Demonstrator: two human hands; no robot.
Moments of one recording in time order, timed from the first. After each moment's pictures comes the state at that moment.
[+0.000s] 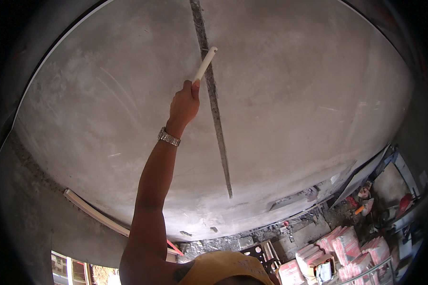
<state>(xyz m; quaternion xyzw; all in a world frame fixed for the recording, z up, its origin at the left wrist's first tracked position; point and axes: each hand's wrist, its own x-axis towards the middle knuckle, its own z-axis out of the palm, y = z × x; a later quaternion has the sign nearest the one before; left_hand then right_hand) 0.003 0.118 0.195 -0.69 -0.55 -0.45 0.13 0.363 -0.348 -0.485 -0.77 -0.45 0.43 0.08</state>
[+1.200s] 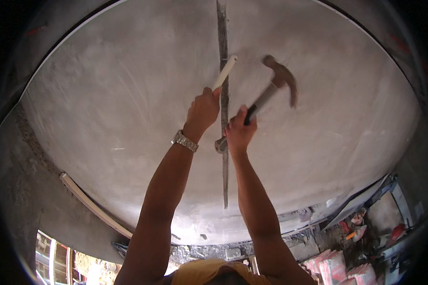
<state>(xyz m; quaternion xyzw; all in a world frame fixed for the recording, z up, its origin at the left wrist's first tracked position) 0.038 0.117 0.202 -0.65 -0.58 -0.46 0.18 0.138 0.107 0.141 -0.14 -0.38 0.44 0.80</state>
